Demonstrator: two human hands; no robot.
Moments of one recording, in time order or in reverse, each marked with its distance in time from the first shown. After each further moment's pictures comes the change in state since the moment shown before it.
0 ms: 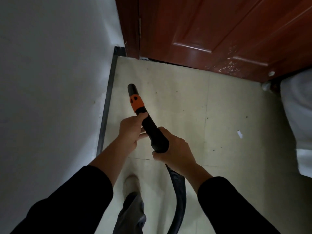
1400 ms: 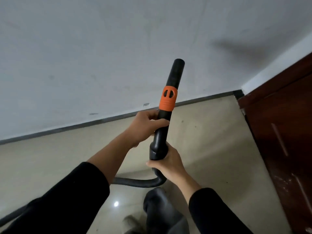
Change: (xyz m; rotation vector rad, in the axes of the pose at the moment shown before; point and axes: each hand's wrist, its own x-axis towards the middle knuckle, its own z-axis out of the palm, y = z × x) left_hand -0.378 -0.193 -0.031 -0.375 0.519 0.407; right_hand -0.263 -0.003 0.006 -0.218 -0.783 -0.343
